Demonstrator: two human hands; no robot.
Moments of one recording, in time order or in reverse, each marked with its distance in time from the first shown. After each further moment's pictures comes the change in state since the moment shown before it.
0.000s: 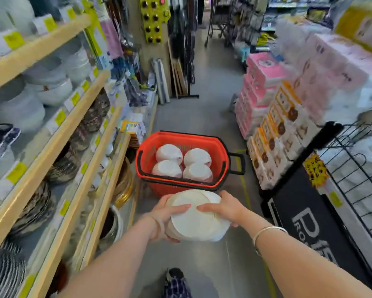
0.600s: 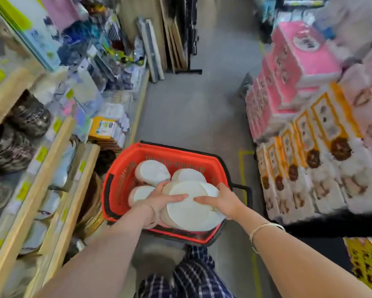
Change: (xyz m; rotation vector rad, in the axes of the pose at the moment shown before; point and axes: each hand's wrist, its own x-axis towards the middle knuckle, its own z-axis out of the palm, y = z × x) left_hand 0.300 0.259 0.032 0.008 0.099 -0.112; right_hand 0.350 -0.093 -0.155 0.047 -0.064 0.083
